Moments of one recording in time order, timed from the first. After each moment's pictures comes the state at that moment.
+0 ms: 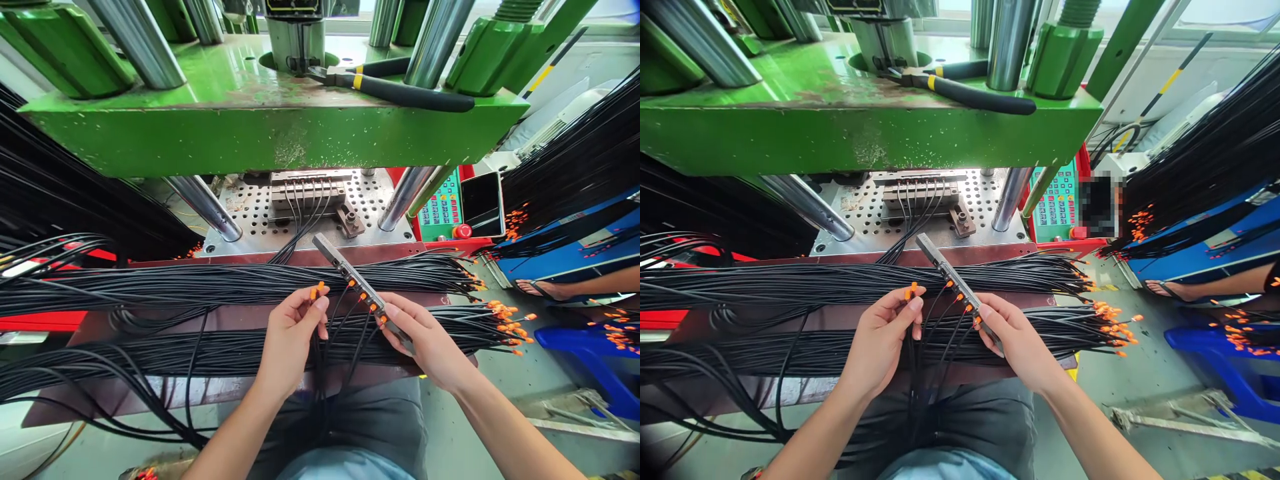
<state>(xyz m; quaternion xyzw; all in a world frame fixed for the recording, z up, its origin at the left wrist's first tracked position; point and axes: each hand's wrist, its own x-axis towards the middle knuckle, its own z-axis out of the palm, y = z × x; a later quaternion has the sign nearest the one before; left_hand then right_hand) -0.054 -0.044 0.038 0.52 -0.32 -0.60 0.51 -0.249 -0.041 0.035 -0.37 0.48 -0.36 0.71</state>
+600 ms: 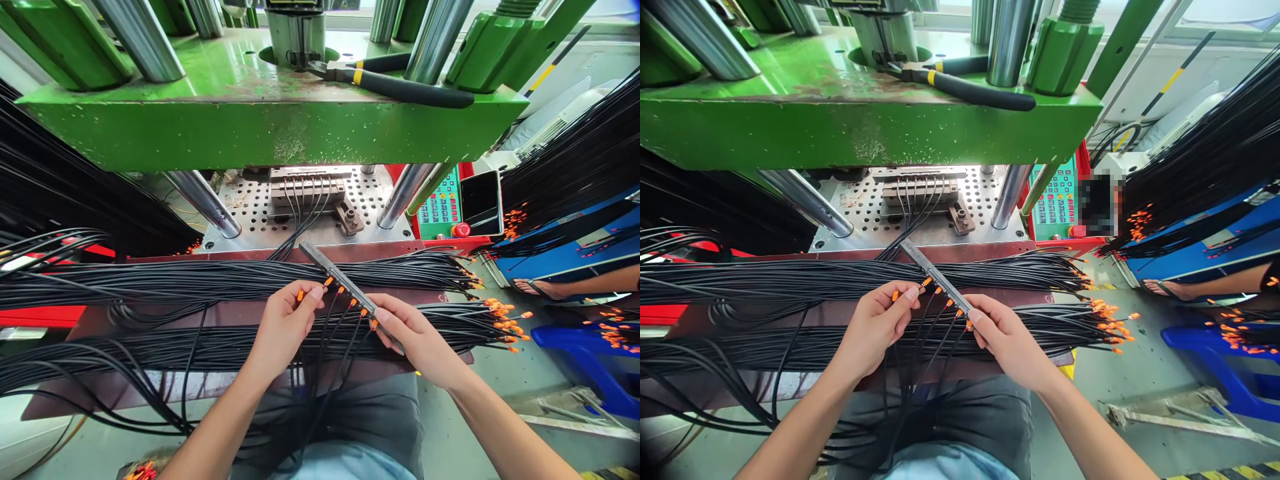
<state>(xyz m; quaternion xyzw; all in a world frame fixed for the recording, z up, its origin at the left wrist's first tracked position) -0.040 -0.057 0.043 0.56 -0.38 -0.59 0.44 -0.249 -0.039 0.032 -0.48 0.47 -0.30 0.67</state>
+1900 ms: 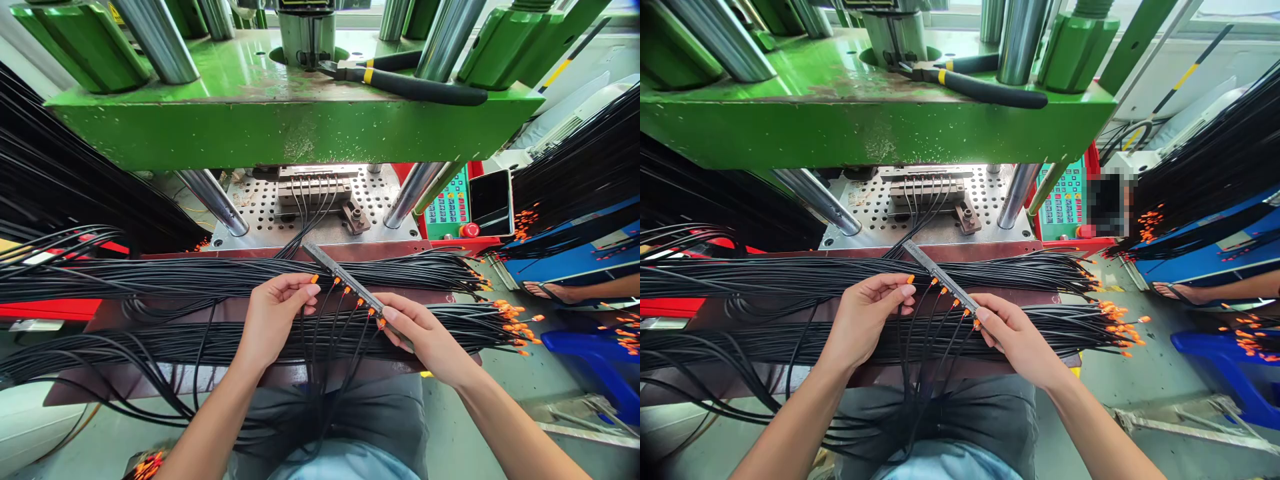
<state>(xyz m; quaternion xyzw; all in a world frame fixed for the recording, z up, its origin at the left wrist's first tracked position) -0.019 -0.062 0.041 0.56 -0.35 -0.57 0.49 -0.254 -0.040 0.024 -0.44 0.45 -0.31 0.71</state>
